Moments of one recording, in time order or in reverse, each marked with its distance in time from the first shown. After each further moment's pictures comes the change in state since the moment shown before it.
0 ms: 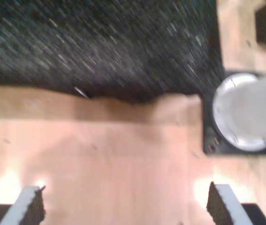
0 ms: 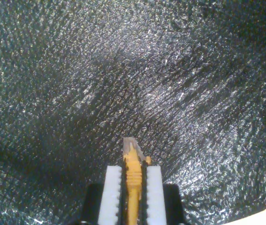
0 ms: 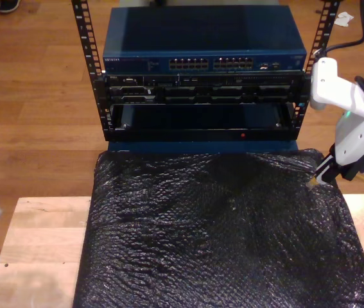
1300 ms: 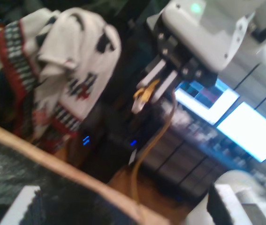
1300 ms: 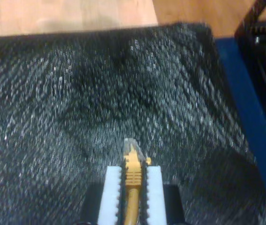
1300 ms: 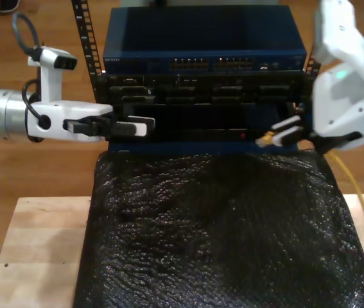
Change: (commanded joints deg) left arm -22.2 12.7 -3.6 -58.0 5.9 -41.6; right arm -0.6 -10.3 1.9 21.2 0.3 -8.8
